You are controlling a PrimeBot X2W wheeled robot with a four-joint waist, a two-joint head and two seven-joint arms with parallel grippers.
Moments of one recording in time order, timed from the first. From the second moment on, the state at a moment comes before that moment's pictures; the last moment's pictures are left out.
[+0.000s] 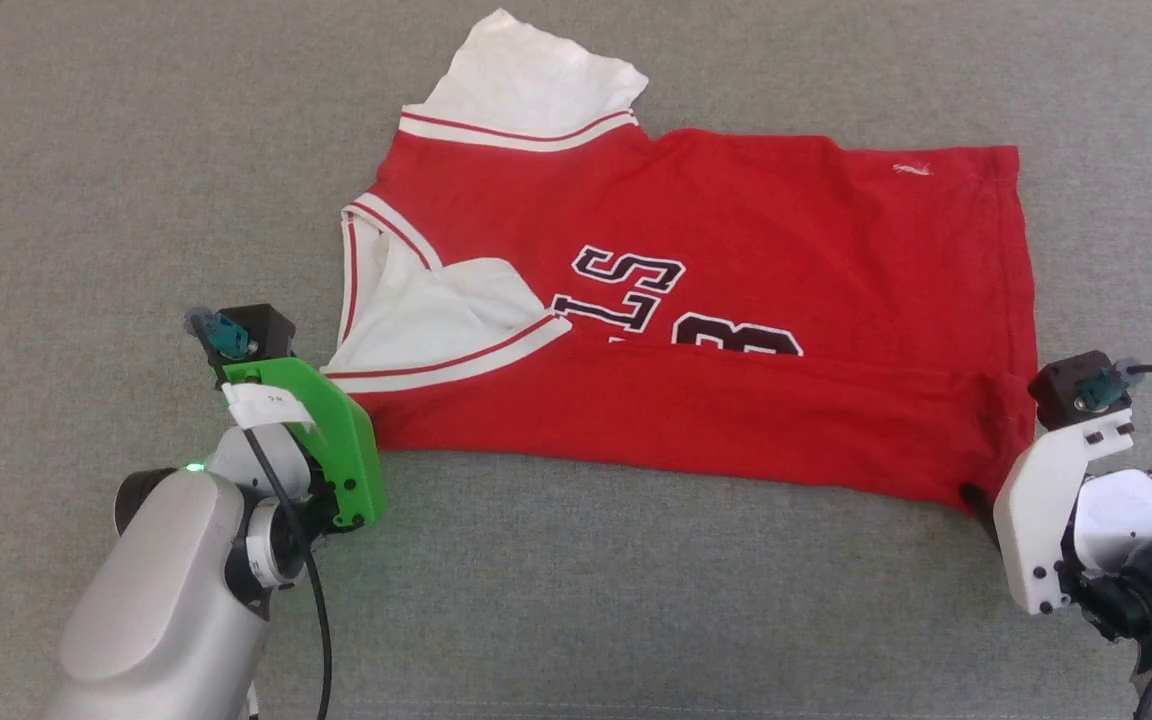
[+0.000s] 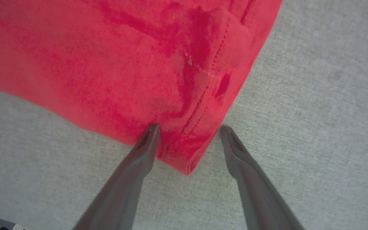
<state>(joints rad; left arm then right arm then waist) -0.44 0.36 -0.39 0.23 -0.68 0.23 0.71 -0.22 -0.33 0.07 0.08 0.22 0.13 0.86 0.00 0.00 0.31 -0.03</state>
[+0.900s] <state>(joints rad) -0.28 0.38 -0.31 0.05 -0.74 0.28 0.67 -0.20 -0.40 -0.05 0.03 0.34 0.13 0.90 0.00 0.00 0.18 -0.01</state>
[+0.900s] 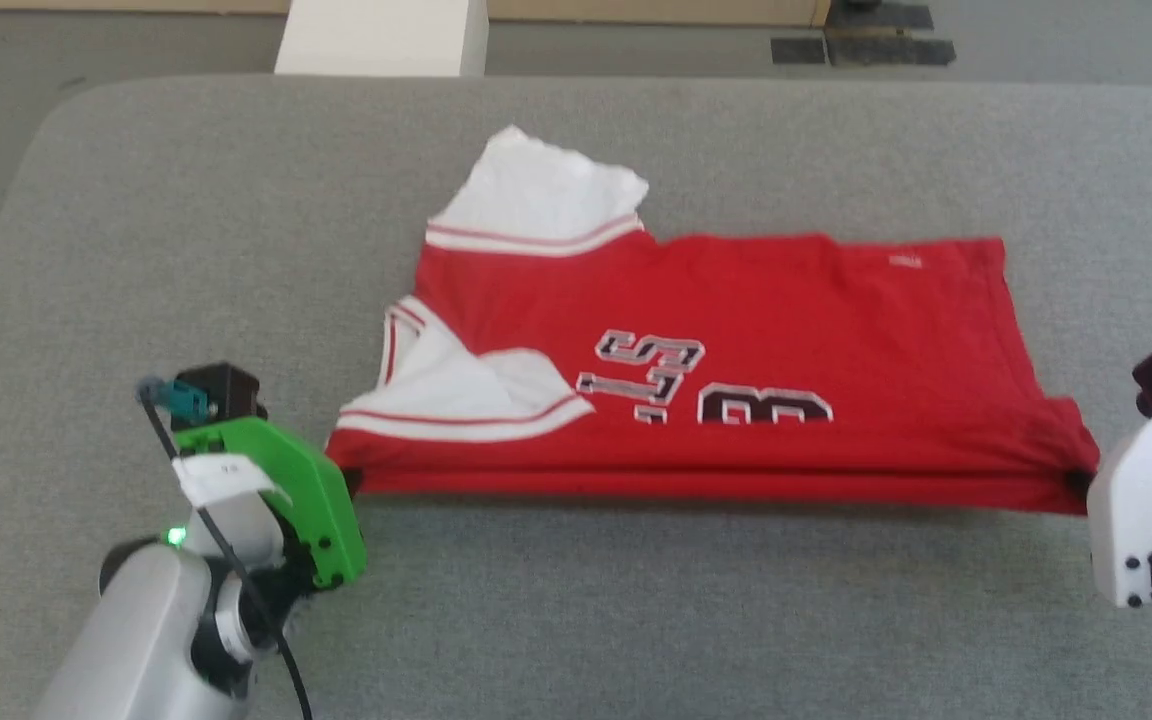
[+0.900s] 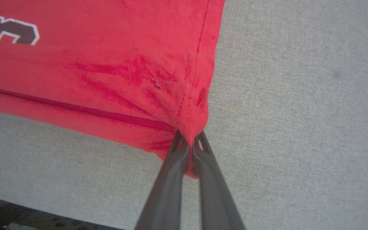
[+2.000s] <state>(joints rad) -0.24 0.38 -0.22 -0.01 -0.82 0.29 0.58 -0.15 -0.35 -0.13 0.05 0.42 0.13 0.78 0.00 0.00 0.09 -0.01</state>
